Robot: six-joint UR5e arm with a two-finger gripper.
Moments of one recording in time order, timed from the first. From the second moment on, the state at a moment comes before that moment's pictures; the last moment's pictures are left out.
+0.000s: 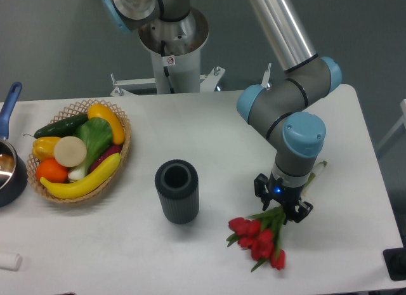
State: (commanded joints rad) arm 2.62 -2.13 -1.54 -0.86 1.44 1.30
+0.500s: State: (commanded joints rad) arm 2.70 -2.03 -1.46 -0.86 1.43 1.31
